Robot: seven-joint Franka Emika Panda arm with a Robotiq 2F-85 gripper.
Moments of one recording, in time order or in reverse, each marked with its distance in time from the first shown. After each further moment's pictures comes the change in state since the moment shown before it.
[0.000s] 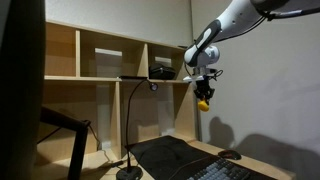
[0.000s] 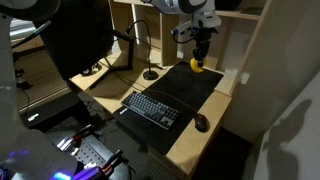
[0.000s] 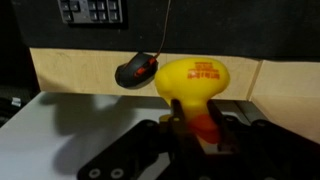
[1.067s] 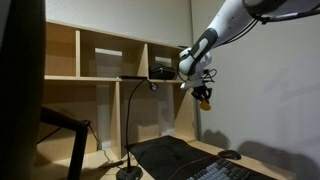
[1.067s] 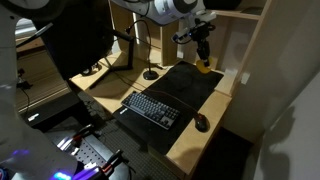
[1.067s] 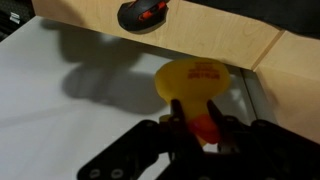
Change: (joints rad) arm 0.110 0.037 -0.058 0.000 -0.304 0.054 0.011
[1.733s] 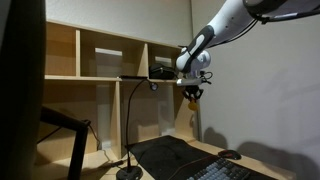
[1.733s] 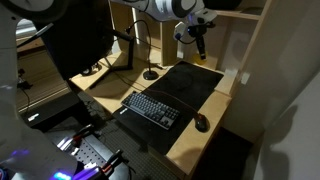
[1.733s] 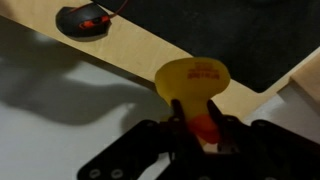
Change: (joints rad) arm -0.028 0.004 0.050 -0.003 0.215 0.190 -0.337
